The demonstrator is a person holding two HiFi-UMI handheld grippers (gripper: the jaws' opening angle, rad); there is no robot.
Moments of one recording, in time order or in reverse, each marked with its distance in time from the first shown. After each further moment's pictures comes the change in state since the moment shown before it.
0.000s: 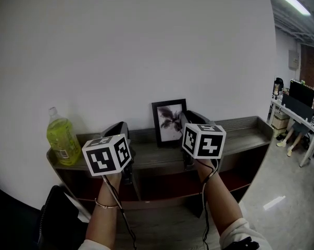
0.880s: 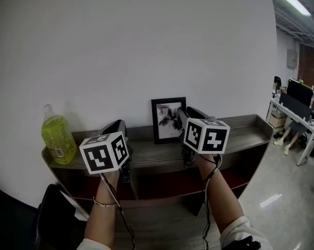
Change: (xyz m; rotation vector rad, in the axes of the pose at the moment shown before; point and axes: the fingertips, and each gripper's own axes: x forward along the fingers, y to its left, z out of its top) left arm 0.011 0.005 -0.008 -0.019 0.016 -0.001; right arm 0.009 -0.001 -0.001 0.058 0.021 0.063
